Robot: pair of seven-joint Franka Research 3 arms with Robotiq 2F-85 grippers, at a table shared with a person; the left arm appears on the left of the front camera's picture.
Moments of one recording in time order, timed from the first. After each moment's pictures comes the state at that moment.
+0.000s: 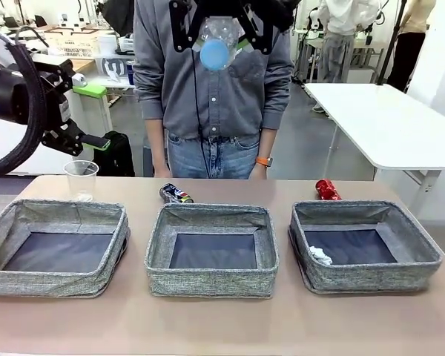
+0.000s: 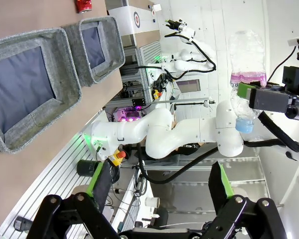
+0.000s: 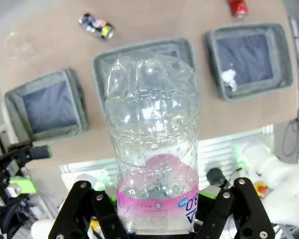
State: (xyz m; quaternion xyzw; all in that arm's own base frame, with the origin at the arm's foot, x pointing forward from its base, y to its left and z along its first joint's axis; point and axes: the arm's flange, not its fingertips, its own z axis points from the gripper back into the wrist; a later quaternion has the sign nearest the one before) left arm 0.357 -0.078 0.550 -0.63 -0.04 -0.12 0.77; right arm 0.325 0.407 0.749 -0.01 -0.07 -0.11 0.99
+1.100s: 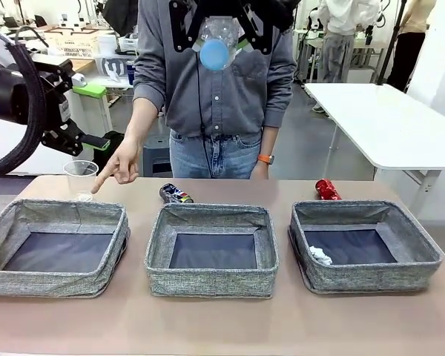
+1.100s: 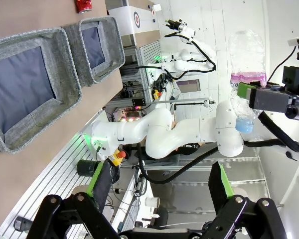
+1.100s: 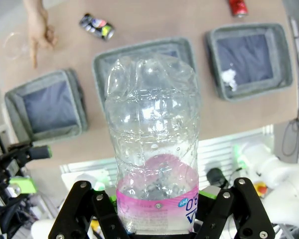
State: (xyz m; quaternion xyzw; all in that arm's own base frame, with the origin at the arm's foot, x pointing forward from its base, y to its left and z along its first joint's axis) left arm 0.357 -0.078 0.550 -0.63 -0.04 -0.12 0.77; right arm 0.325 0.407 0.749 -0.01 -0.07 -0.11 0.99
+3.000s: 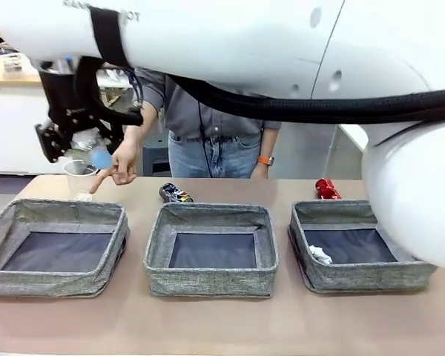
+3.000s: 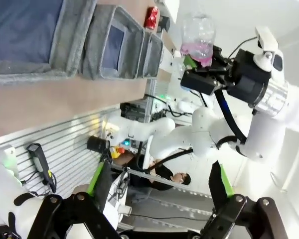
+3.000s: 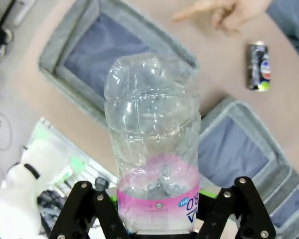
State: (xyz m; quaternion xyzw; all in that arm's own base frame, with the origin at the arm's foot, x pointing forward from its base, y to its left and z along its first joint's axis) left arm 0.231 0.195 0.502 -0.61 -0.04 0.11 0.78; right arm 0.364 0.625 0.583 0.02 -0.09 0.34 0.94
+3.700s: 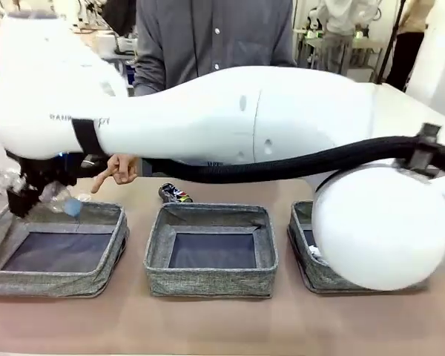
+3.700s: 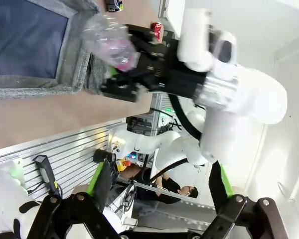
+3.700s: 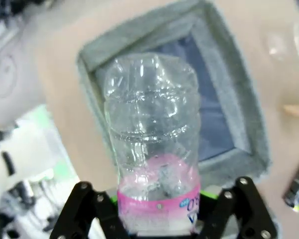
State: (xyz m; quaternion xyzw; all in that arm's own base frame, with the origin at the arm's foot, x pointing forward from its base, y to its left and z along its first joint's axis) left arm 0.230 0.197 0.512 -0.60 -0.07 0.11 0.79; right arm 0.376 0.700 0.448 0.10 -0.10 0.55 0.82
